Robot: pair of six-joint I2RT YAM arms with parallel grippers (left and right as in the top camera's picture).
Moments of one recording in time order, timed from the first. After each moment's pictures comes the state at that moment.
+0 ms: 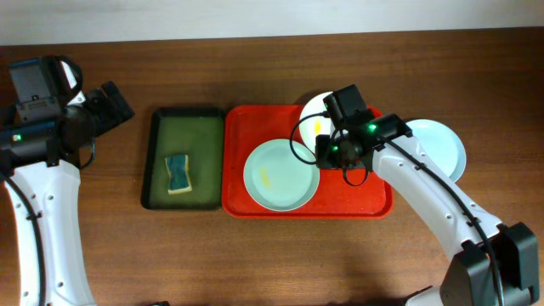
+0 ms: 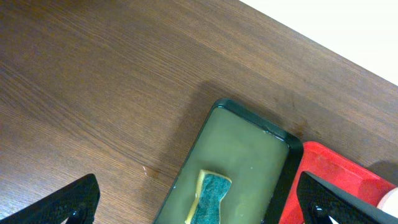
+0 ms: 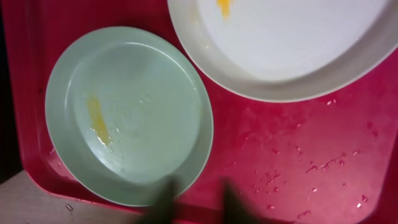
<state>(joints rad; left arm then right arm) 0.22 1.46 1.57 -0.98 -0.01 -0.28 0.39 1.64 1.29 -0.89 -0.08 0.41</state>
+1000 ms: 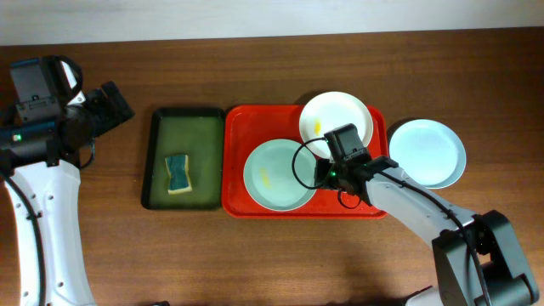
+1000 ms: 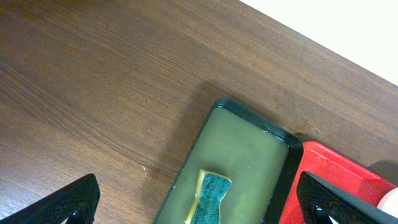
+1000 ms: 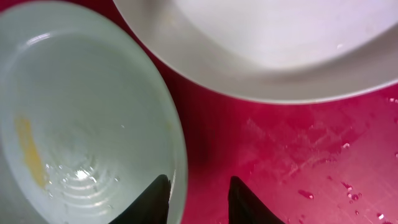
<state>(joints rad) 0.22 1.46 1.57 -0.98 -0.01 -0.28 0.39 1.64 0.88 -0.37 -0.07 0.50</state>
